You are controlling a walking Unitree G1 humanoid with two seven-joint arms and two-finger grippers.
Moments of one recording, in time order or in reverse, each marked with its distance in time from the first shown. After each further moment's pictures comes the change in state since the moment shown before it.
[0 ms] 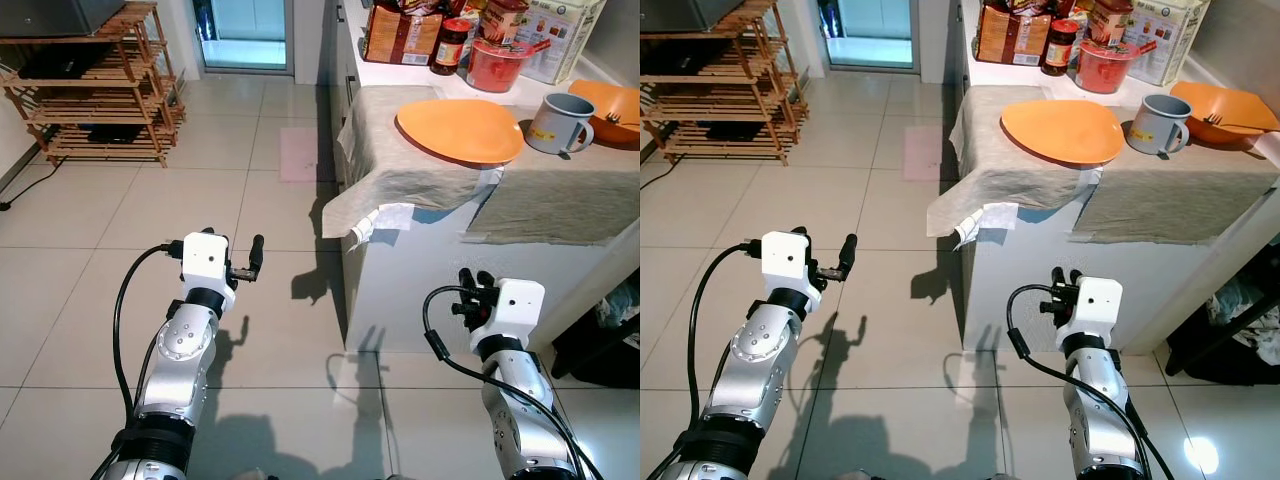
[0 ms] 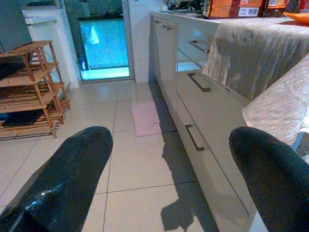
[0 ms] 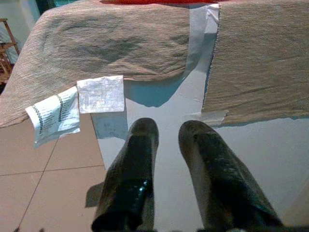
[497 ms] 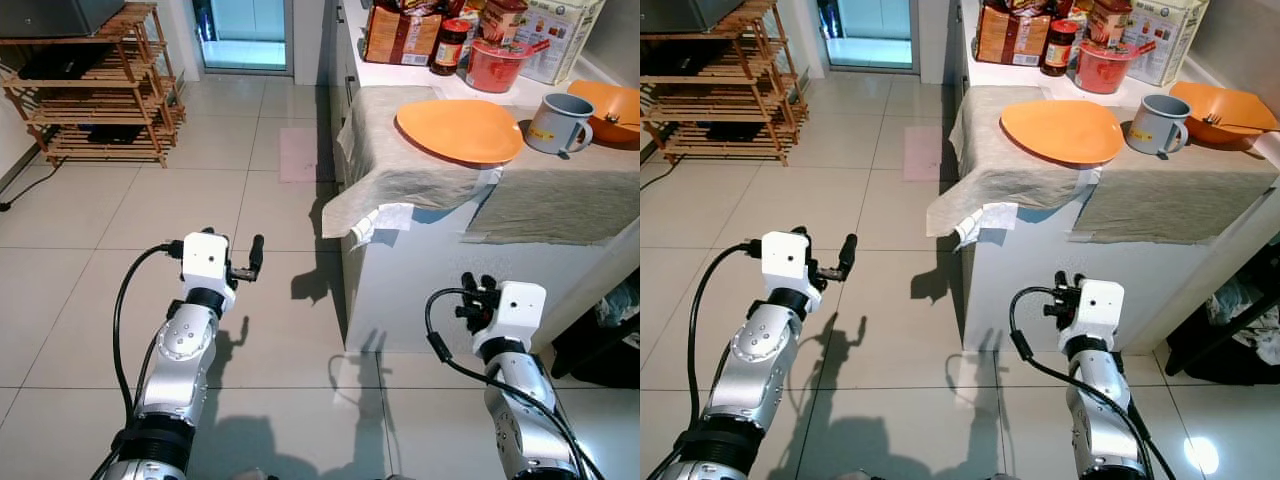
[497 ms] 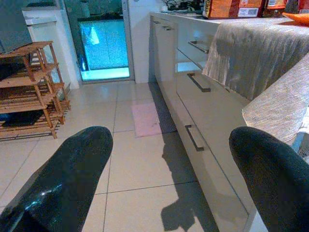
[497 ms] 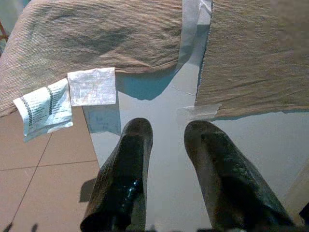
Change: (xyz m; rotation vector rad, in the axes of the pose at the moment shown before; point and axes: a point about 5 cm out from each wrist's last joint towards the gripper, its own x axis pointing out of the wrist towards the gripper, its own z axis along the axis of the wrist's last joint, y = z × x) left arm 0.000 0.000 0.000 0.001 0.000 0.000; right arm 0.000 -0.004 -0.004 -0.015 0.027 -0.023
